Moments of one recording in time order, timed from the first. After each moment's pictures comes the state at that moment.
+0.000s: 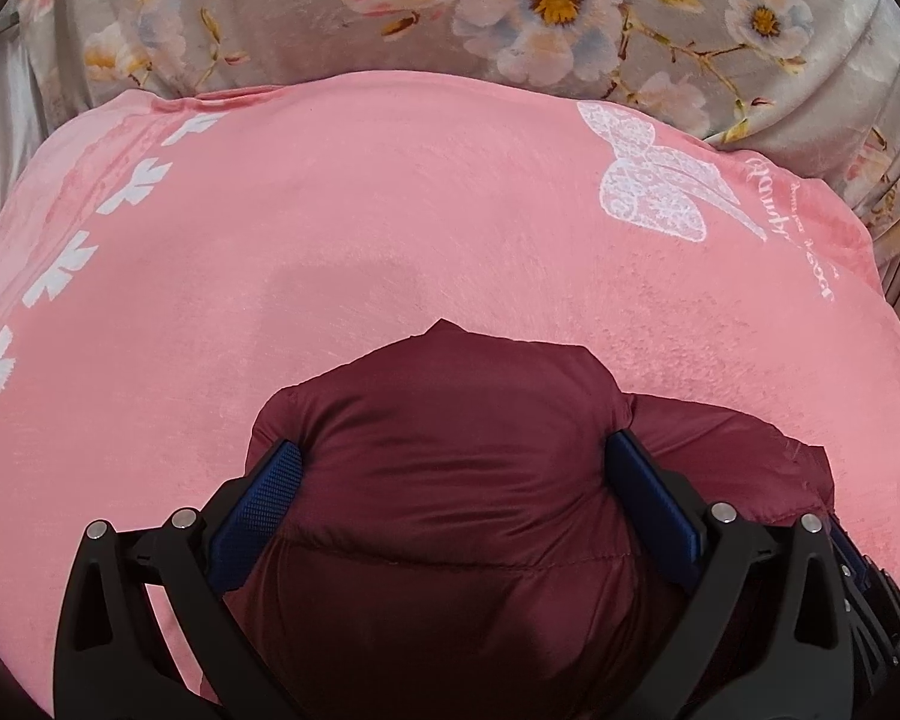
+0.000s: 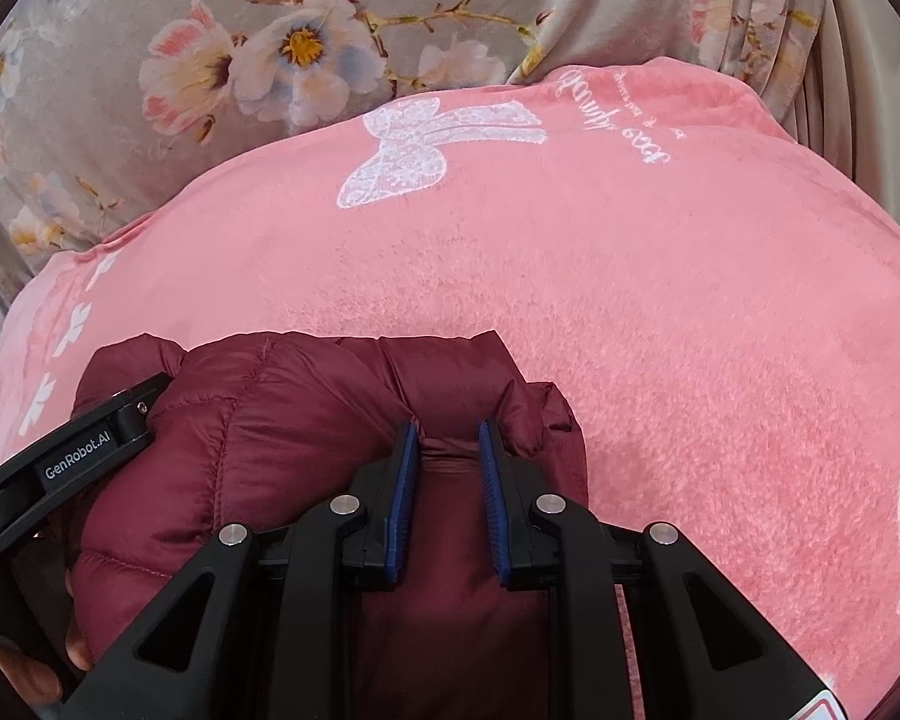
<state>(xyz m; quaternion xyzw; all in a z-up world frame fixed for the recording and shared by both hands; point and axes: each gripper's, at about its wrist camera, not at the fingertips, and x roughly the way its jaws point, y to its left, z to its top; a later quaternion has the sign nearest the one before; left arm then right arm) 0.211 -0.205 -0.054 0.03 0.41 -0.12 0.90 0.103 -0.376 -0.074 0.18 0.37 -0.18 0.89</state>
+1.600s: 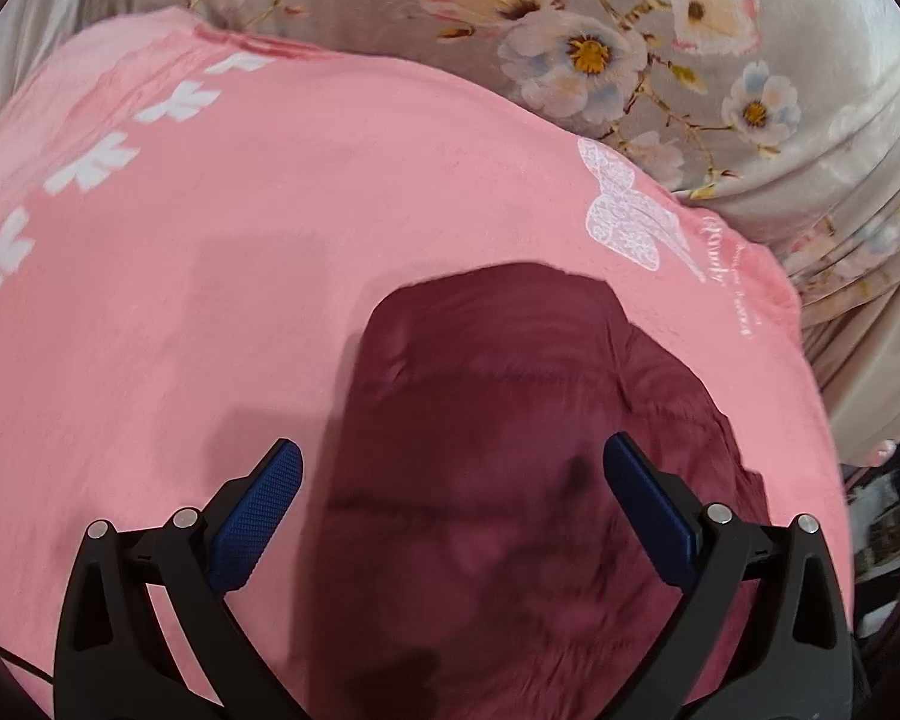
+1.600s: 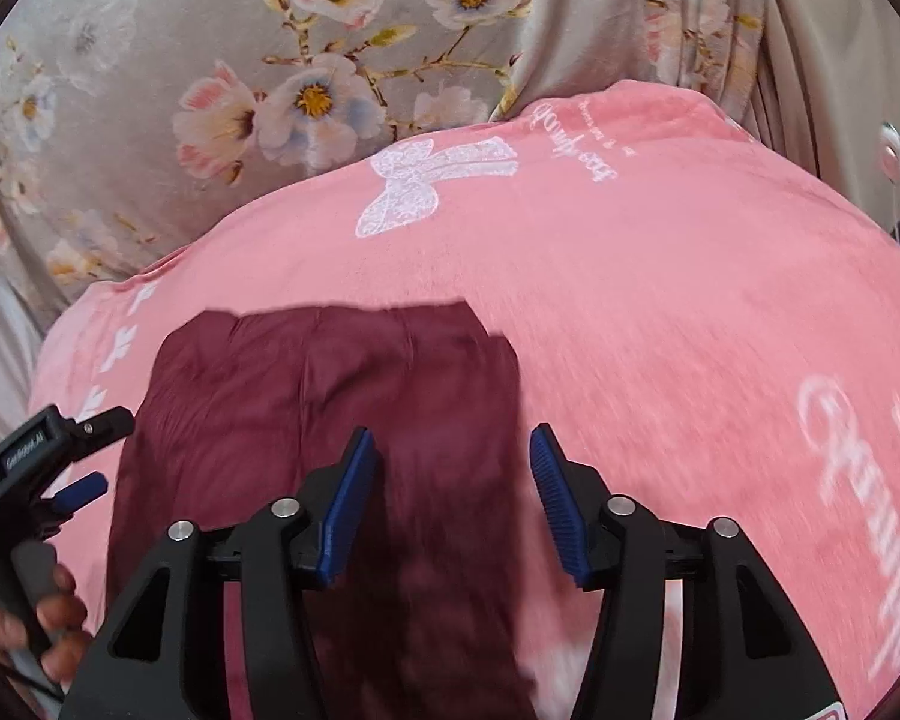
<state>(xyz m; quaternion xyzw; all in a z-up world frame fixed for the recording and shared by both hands) 0.158 -0.104 -0.035 -0.12 0.44 -0.19 0.87 0.003 -0.357 -0.035 0.21 0.34 -0.17 0.90</state>
